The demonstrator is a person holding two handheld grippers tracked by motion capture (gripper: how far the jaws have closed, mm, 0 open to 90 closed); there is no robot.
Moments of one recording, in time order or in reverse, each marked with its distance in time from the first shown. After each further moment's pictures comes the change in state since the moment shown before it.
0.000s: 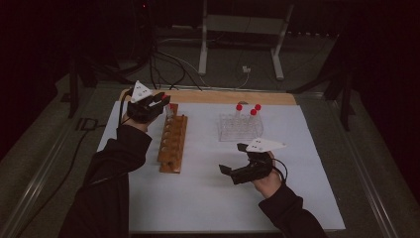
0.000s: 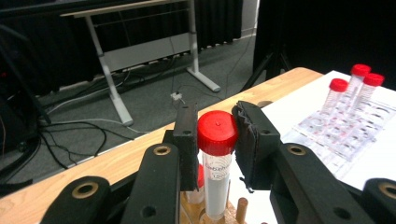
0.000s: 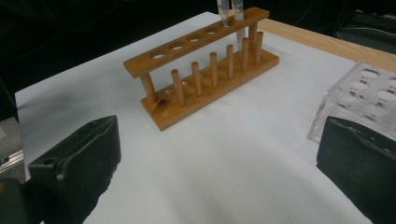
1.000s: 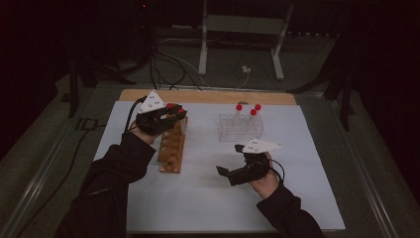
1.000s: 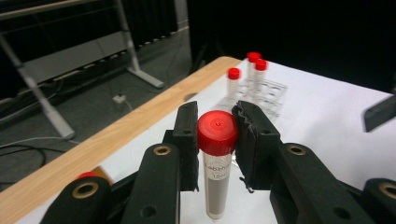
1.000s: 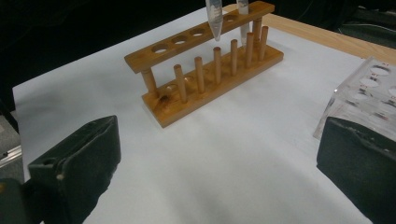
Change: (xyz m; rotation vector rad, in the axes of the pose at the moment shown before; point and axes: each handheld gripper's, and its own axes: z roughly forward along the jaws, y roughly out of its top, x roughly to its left) left arm -0.044 0.015 -0.025 0.017 -0.245 0.098; right arm 0.005 -0.001 0.006 0.020 0.000 -0.008
